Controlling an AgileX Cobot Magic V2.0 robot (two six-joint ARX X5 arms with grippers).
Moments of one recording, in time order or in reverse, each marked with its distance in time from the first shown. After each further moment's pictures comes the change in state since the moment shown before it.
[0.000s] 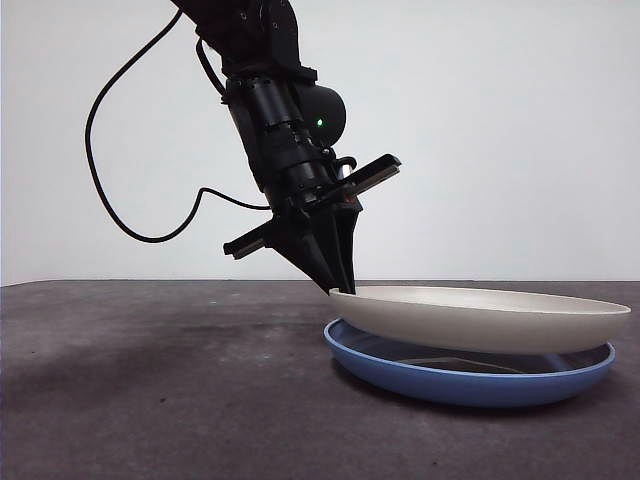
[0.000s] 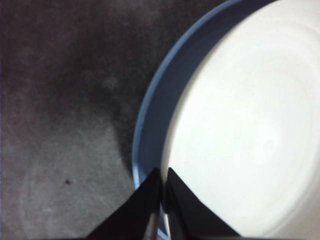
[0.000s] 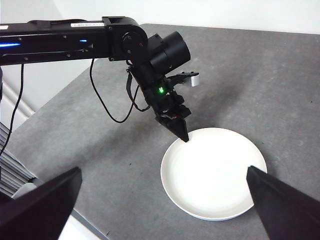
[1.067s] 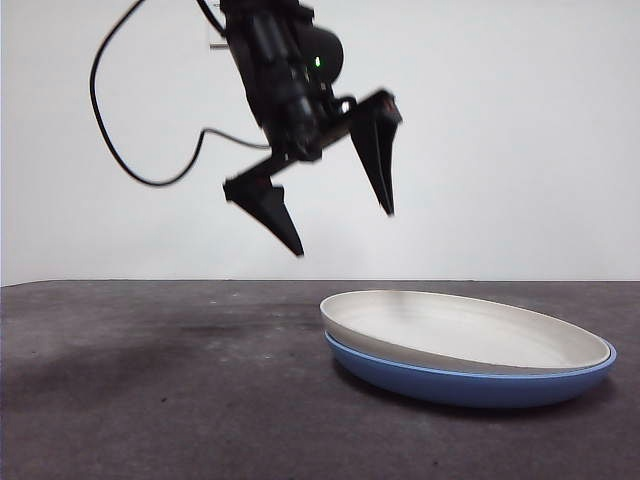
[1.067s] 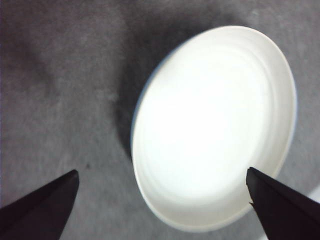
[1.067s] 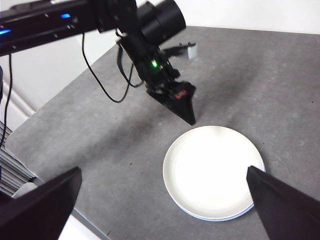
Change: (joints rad) left arm 0.011 0.000 0.254 -0.214 -0.053 0.073; right arm 0.000 0.000 0.000 0.000 0.000 0.000
